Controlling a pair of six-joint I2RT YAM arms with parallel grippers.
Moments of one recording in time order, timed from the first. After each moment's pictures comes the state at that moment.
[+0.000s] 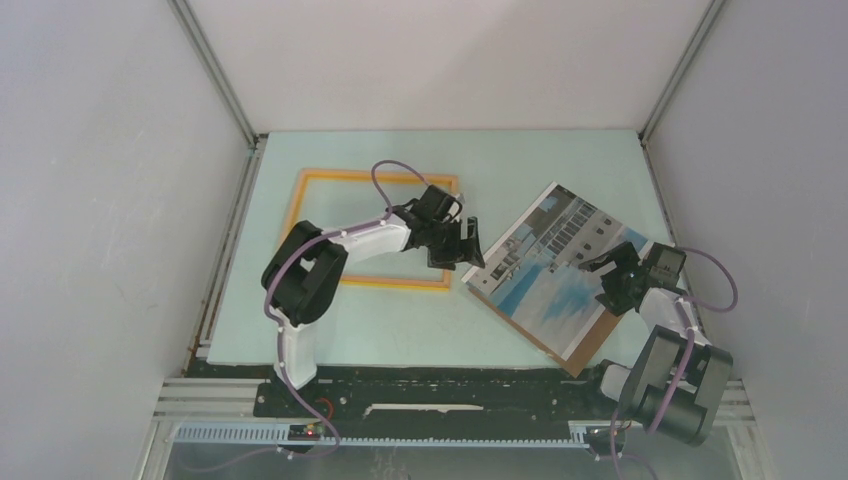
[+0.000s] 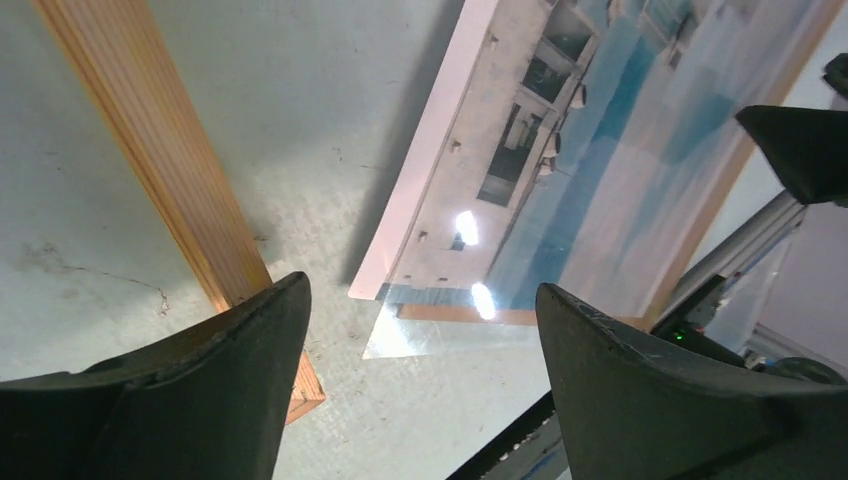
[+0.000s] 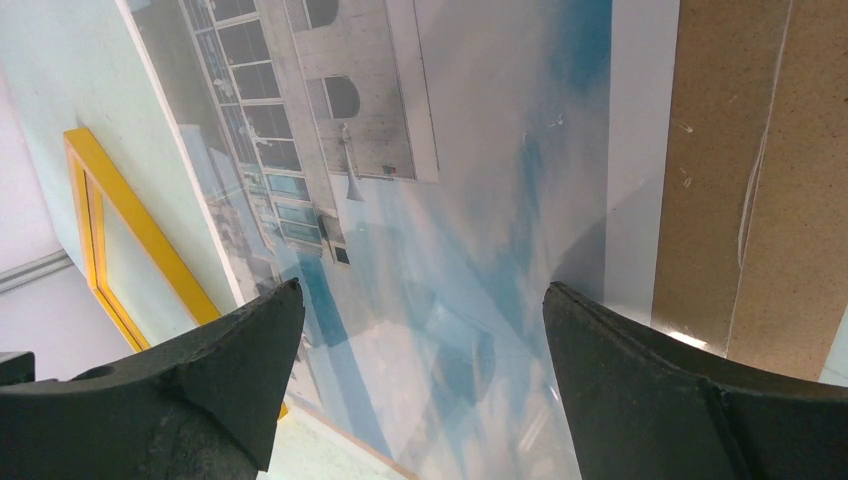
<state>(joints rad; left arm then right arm) -0.70 1.95 1.31 -0.31 0.35 -0.67 -0.45 1.19 0.48 -0.23 -0.39 0.69</state>
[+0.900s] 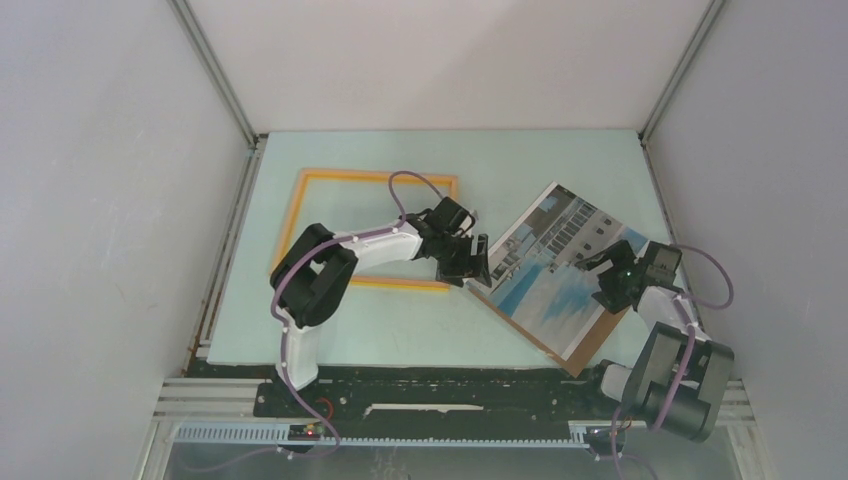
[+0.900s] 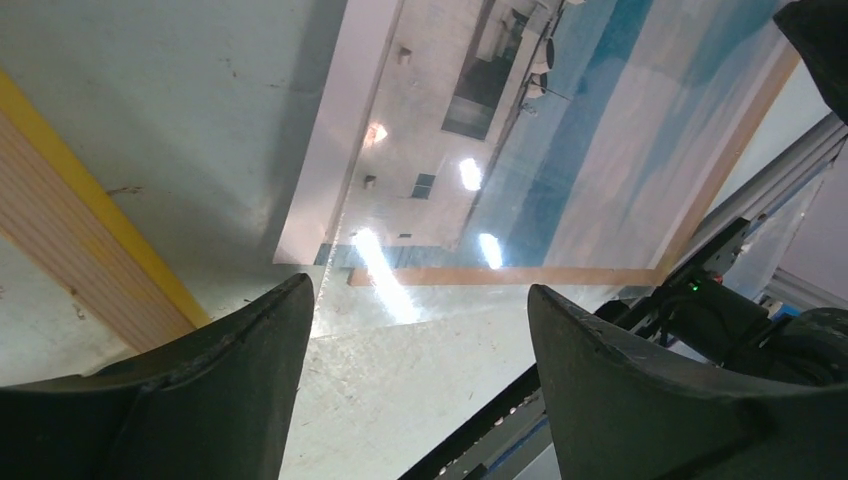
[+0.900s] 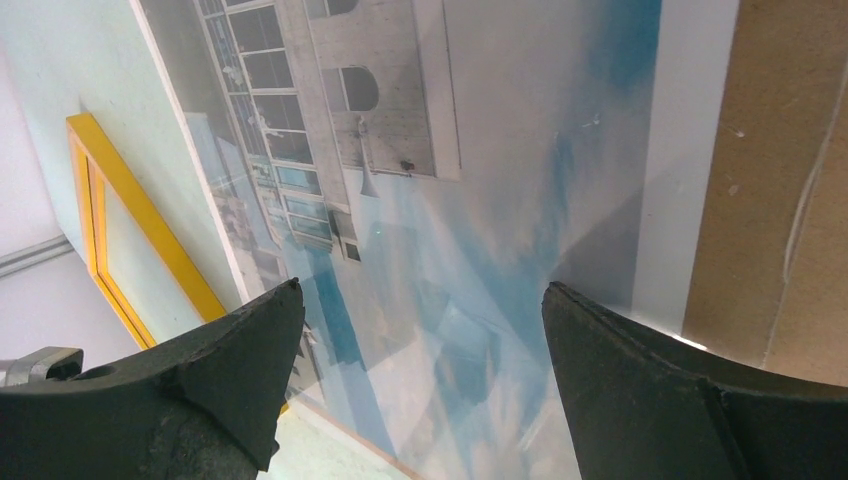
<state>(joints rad) -0.77 1.98 1.33 -0.38 0.37 -0.66 -0.42 1.20 0.48 -0.21 -0.39 0.70</state>
